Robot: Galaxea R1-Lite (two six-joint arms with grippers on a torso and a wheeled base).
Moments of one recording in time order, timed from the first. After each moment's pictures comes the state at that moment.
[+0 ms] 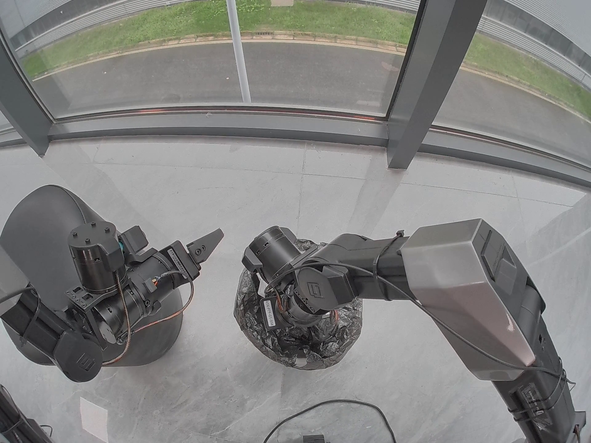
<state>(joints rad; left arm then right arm) -0.37 1.81 -0.48 -1.16 -0.01 -0.58 0.83 2.52 -2.00 0.52 -0.25 0.49</state>
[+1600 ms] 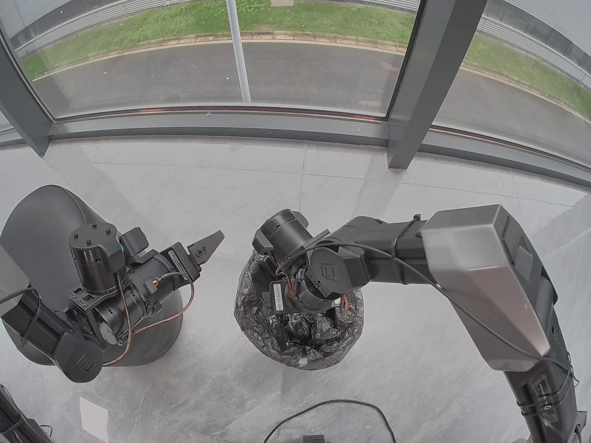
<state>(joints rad) -0.37 1.81 -0.48 -1.16 -0.01 -0.58 0.80 2.47 -2.00 0.55 -0.28 0.56</state>
